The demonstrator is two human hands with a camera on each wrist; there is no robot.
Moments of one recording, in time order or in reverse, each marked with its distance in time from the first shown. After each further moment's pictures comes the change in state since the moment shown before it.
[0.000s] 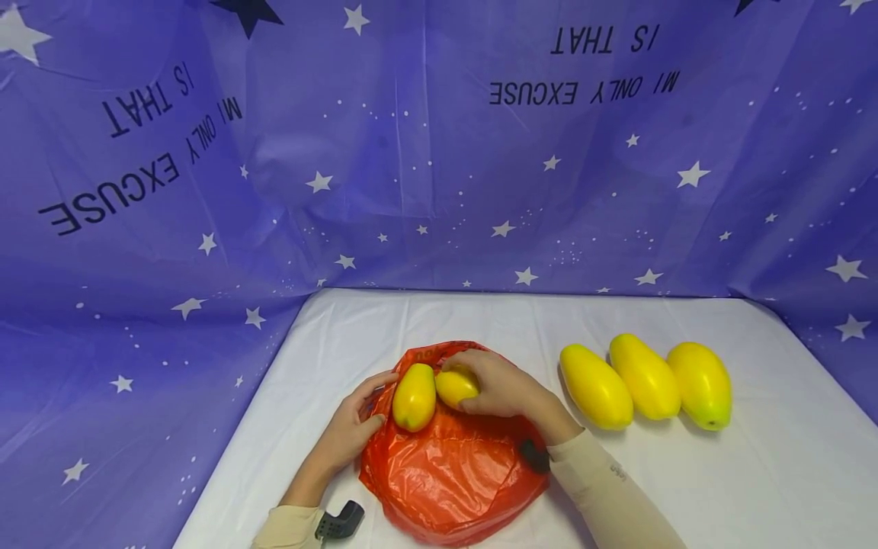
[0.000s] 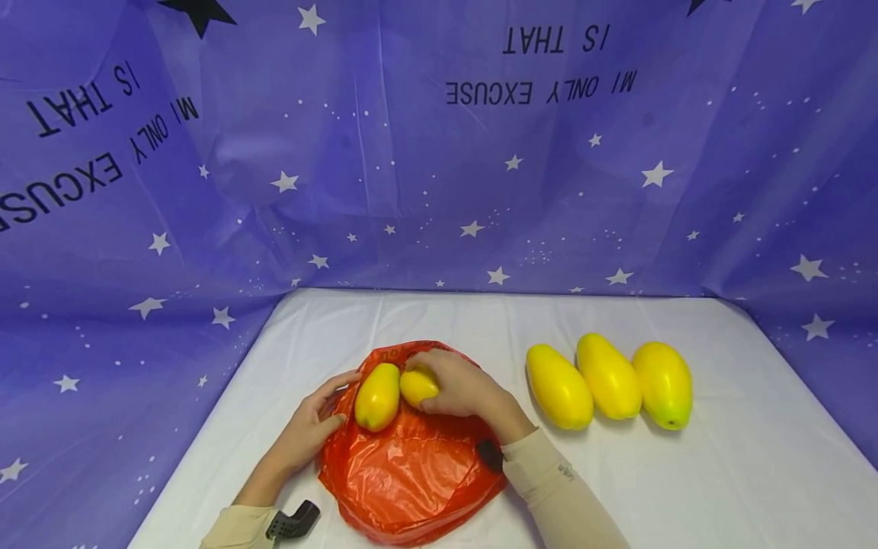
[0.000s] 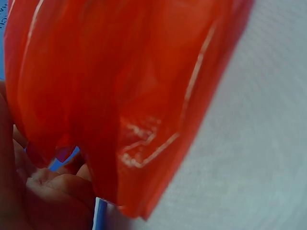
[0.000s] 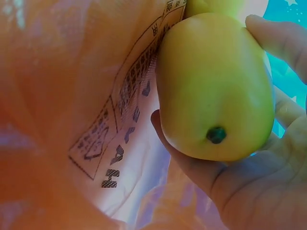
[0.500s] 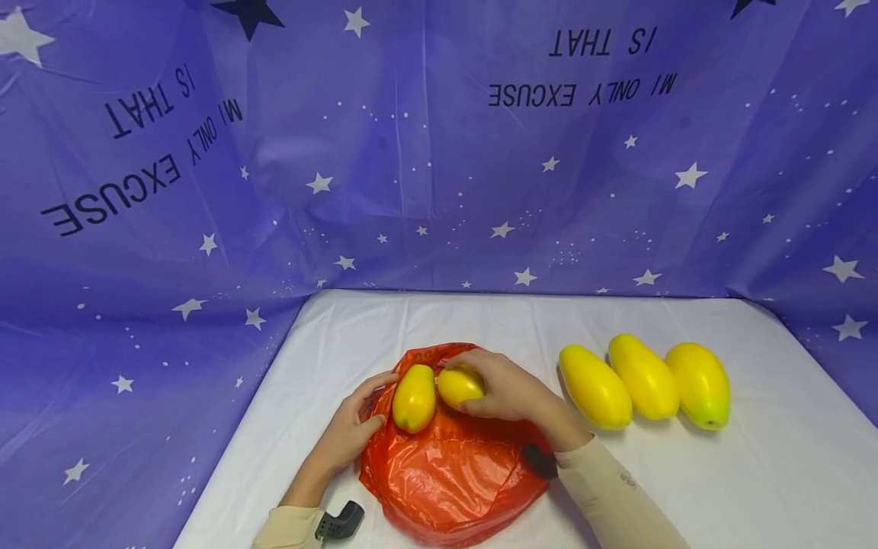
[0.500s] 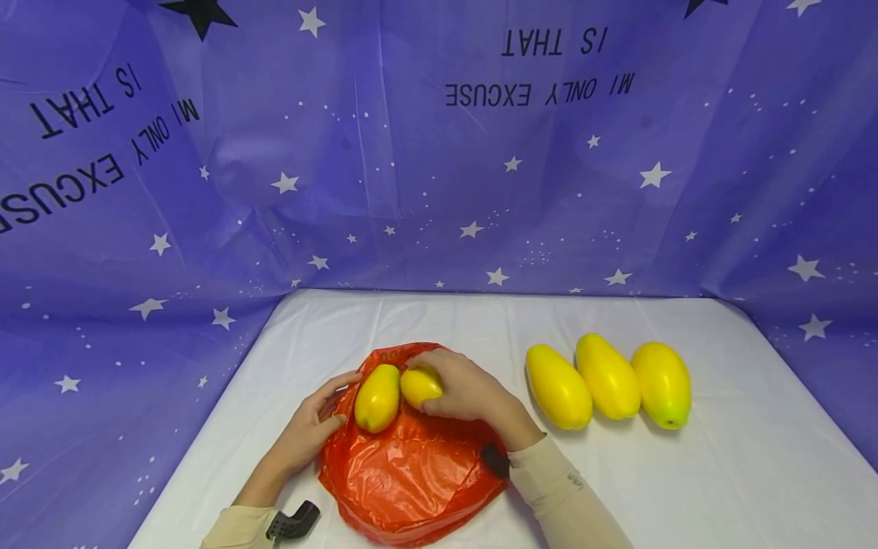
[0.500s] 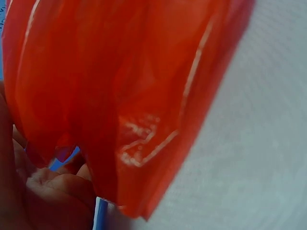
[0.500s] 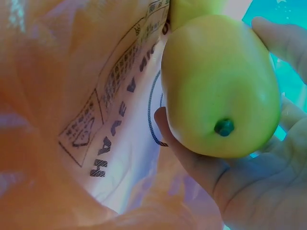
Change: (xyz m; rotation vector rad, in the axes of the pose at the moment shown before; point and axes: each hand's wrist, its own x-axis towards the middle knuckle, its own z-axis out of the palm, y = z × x) left_hand 0.000 0.000 0.000 0.008 0.004 0.001; right_hand -0.013 -0.008 -0.009 0.061 0.034 0.002
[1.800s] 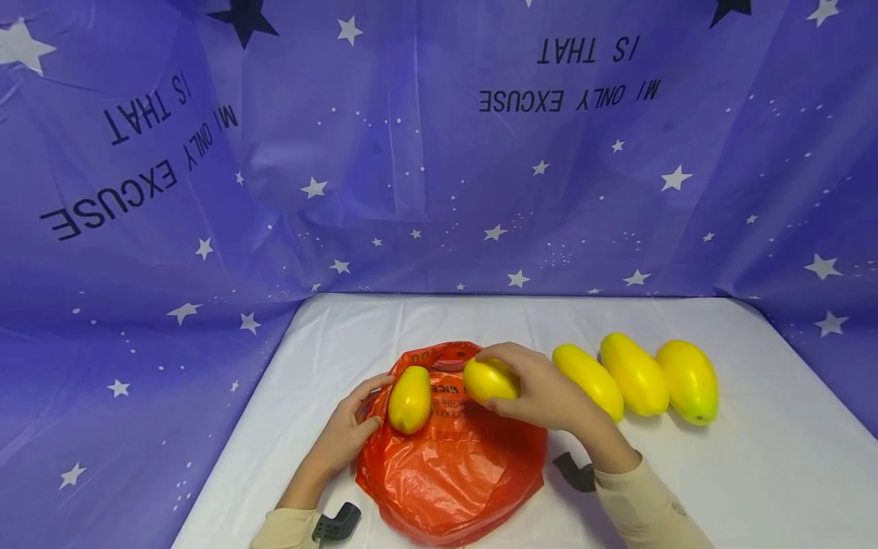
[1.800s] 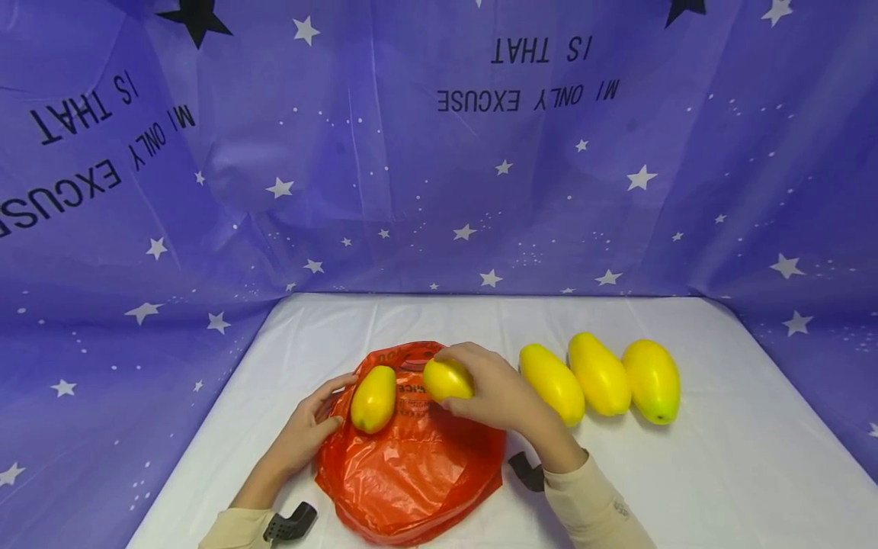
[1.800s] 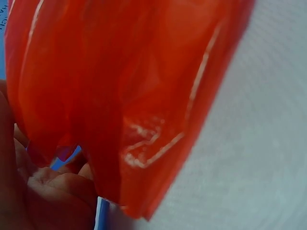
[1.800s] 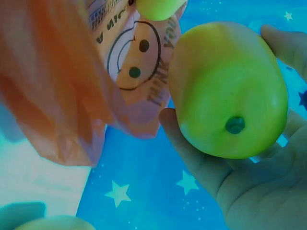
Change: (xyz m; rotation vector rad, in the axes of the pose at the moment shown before) left_hand 0.000 0.001 0.000 -0.004 -0.008 -0.015; right_hand -0.050 -0.018 -0.041 -0.003 0.164 0.029
